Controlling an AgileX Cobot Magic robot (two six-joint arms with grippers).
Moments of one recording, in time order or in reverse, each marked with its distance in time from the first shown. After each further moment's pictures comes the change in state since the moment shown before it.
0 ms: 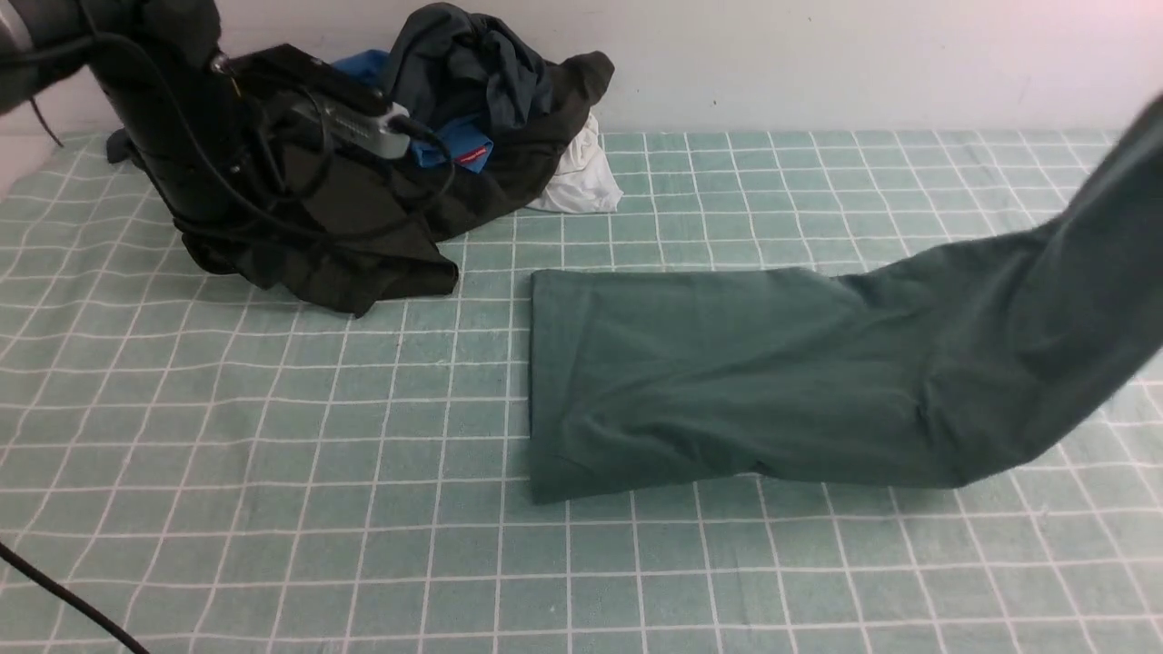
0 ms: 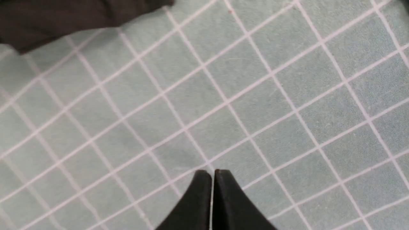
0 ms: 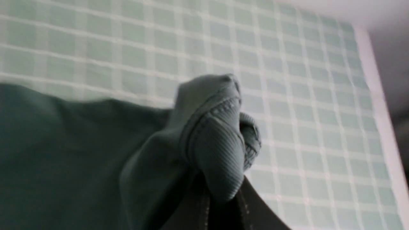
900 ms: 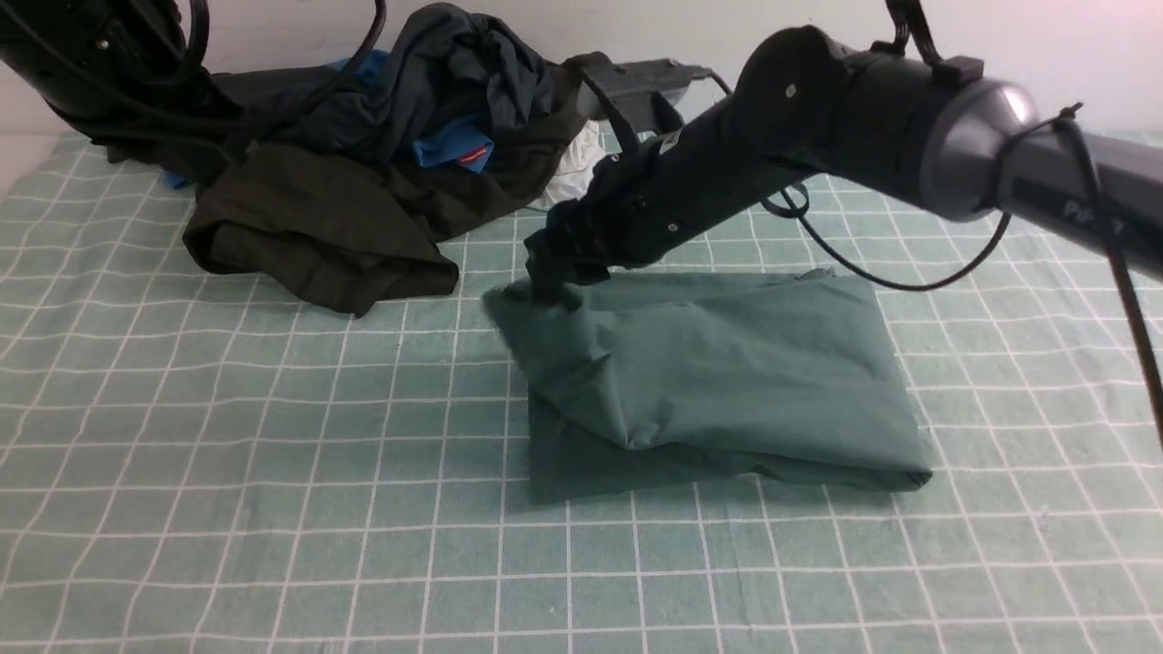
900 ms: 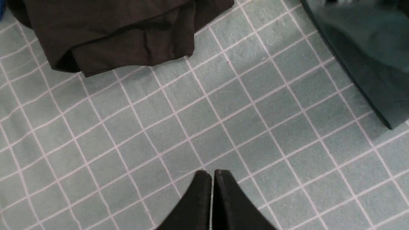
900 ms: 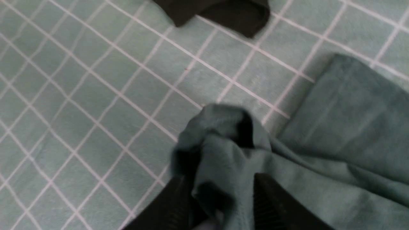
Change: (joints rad) right arm 0.489 0.509 -0.201 0.733 -0.142 -0.303; left arm 0.028 -0.203 0.000 -0.096 0.023 -0.009
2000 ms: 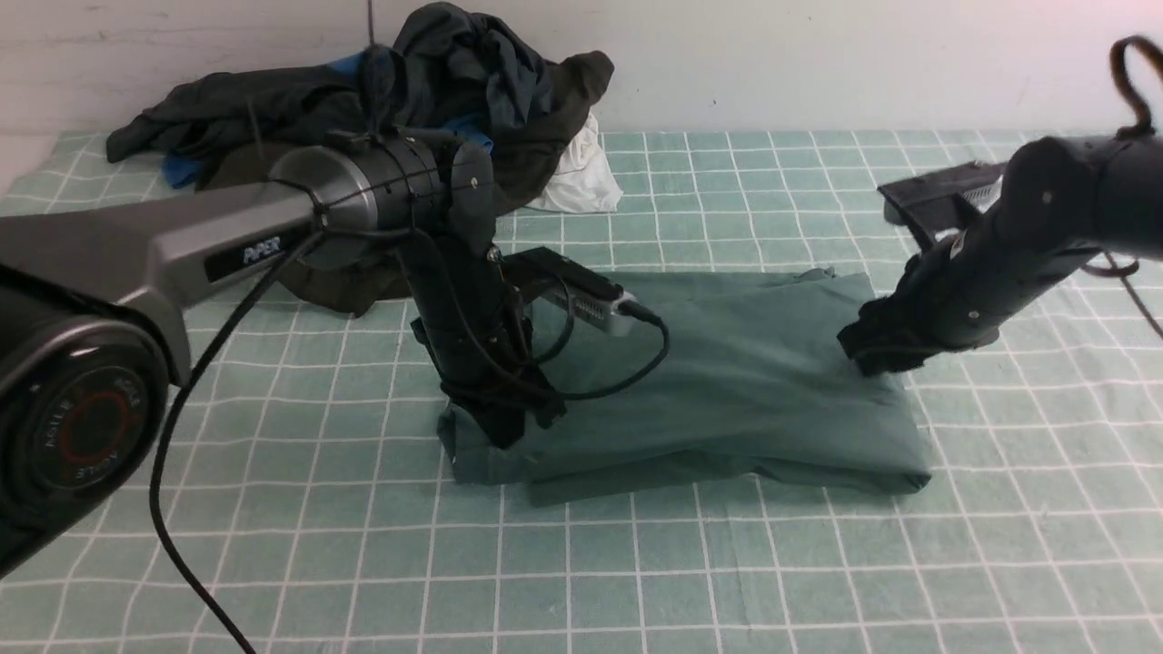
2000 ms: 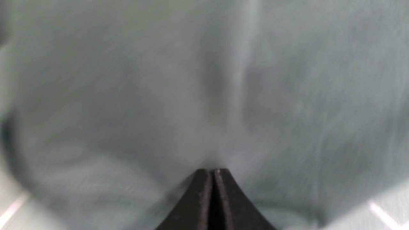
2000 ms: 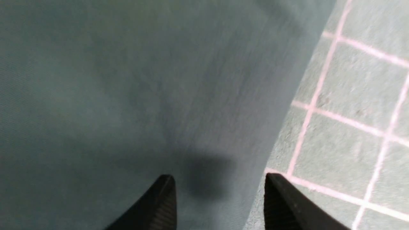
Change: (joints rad) right arm -0.332 -0.188 0.478 -0.475 -0.094 0.230; left arm -0.270 0.540 0.001 -0.149 -0.127 0.070
